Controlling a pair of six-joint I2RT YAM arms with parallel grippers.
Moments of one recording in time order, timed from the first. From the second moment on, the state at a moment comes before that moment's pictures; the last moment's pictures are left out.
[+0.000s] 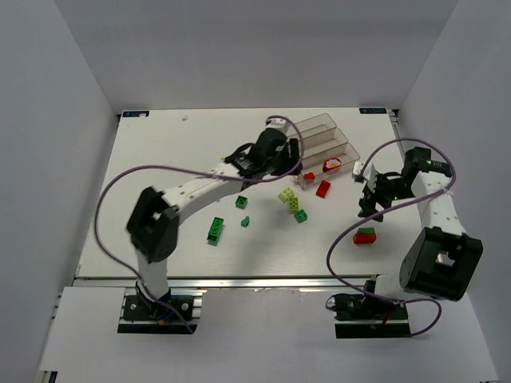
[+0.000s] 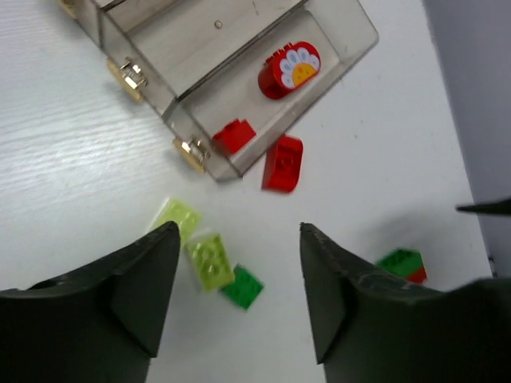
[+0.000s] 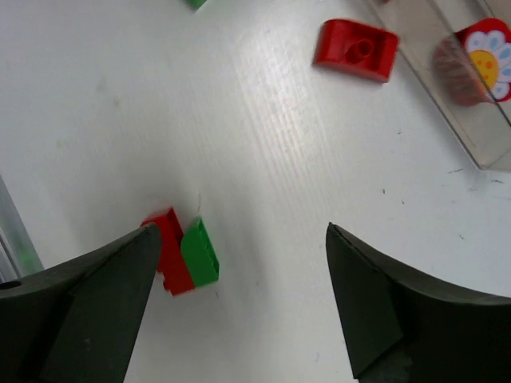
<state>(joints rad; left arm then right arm) -0.81 1.94 1.63 -0.27 -0.13 -0.57 -0.23 1.42 1.13 -1.12 -0.76 -1.47</state>
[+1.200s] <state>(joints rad) -0.81 1.15 0.81 -0.10 -0.17 -0.89 -0.19 1.49 0.86 -1.00 -0.42 -1.85</state>
